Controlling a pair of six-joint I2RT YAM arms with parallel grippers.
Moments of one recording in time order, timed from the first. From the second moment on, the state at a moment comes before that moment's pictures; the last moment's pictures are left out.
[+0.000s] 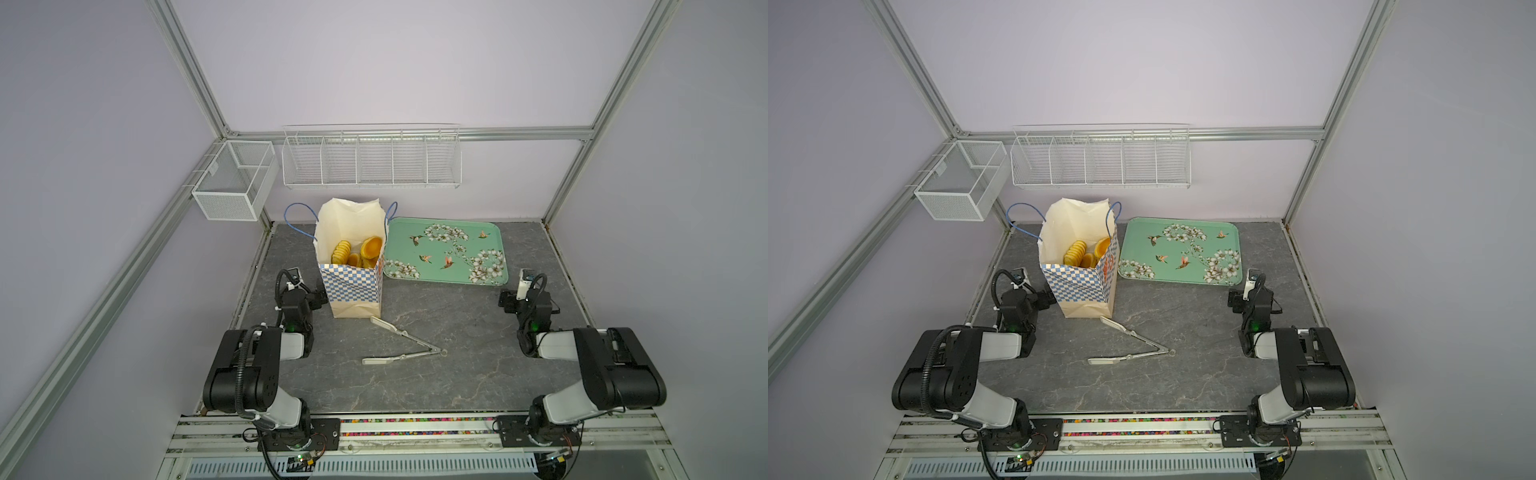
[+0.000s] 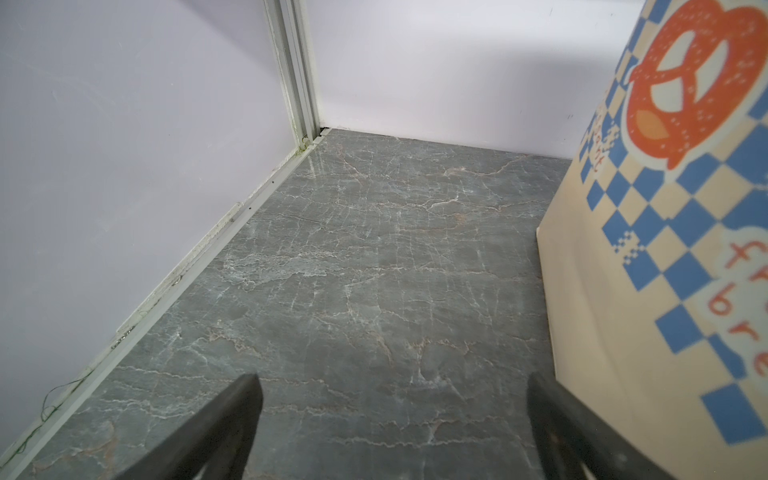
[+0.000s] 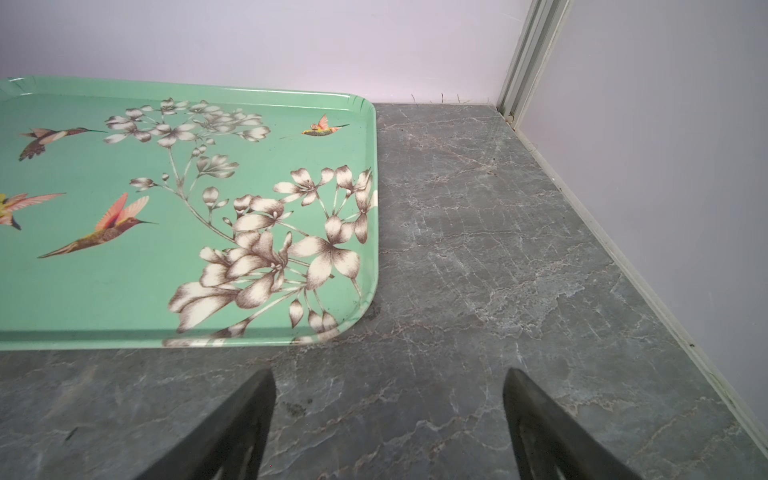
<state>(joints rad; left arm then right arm) -0.05 1.54 0.37 0.88 -0.21 -0.07 0.03 1.52 0.35 0.81 0.16 0.01</state>
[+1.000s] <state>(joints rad) -0.05 1.35 0.35 0.79 -0.37 -0.13 0.03 1.45 0.43 0.65 0.14 -0.02</state>
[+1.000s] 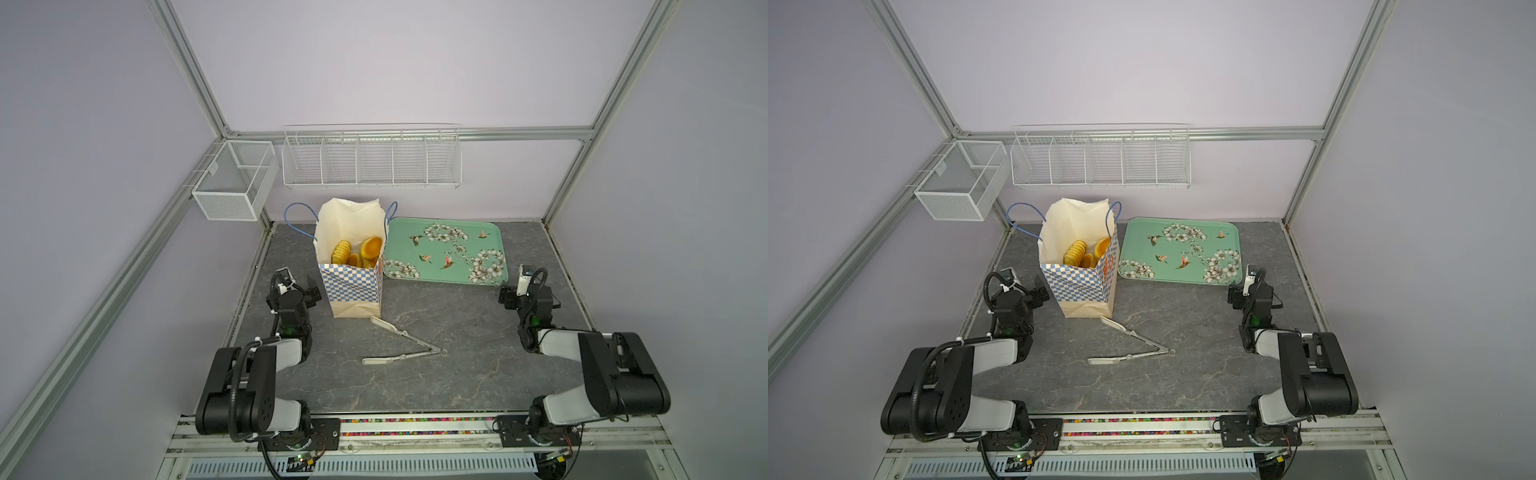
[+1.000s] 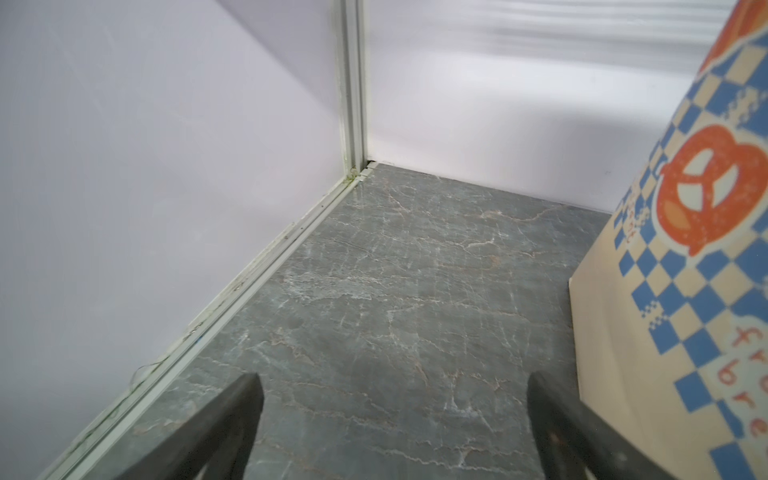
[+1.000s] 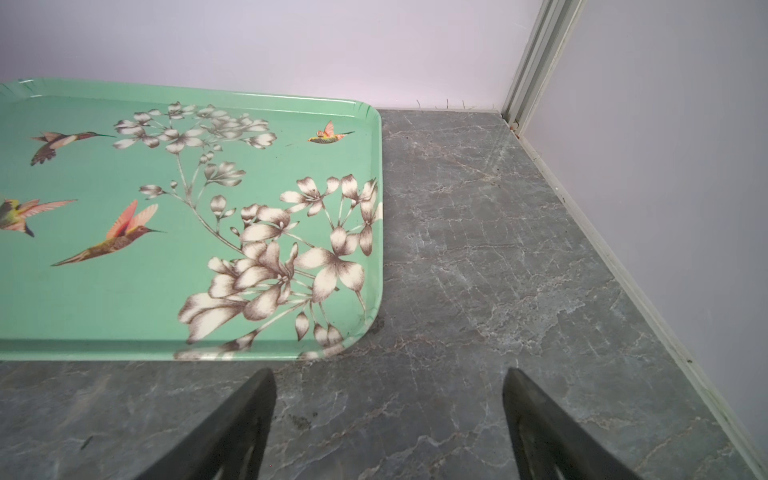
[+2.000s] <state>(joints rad) -0.05 0.32 0.39 -0.58 -0.19 -0.75 0.81 1.43 0.88 -0.54 -0.12 -0.47</state>
